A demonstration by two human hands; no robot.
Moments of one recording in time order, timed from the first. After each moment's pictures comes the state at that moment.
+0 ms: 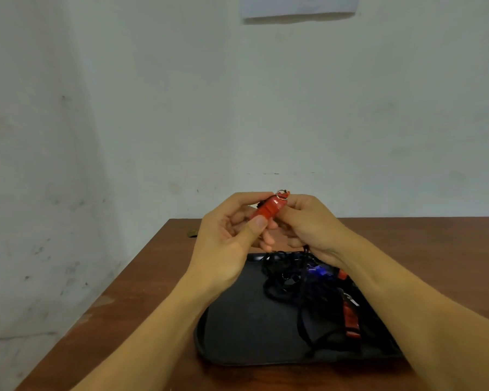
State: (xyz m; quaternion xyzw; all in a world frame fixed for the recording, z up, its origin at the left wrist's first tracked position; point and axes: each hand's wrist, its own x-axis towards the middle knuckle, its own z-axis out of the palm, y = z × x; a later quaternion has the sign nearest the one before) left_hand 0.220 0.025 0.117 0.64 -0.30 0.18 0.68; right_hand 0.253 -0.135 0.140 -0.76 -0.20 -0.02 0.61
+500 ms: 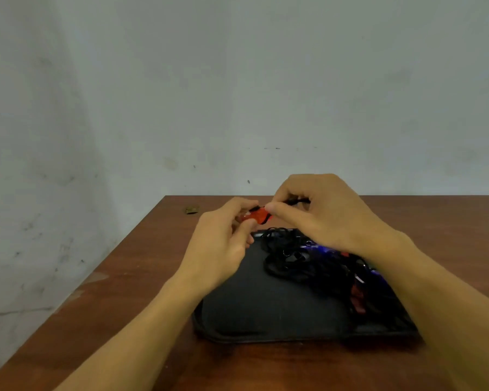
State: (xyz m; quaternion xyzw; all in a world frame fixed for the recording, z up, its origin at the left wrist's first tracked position) left_hand 0.243 0.042 0.071 0.83 -0.21 0.24 0.46; right_hand 0.241 -0.153 0.129 -0.89 -0.30 -0.23 0.27
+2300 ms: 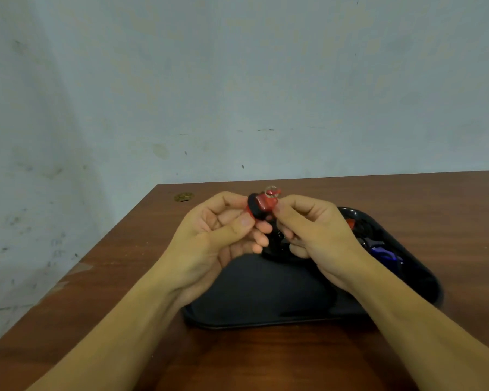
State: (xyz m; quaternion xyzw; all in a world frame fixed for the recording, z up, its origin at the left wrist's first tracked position) left_hand 0.220 0.041 0.060 0.56 -0.25 -0.04 0.79; right_hand 0.230 -0.143 0.053 -0.65 -0.21 -0.02 0.73
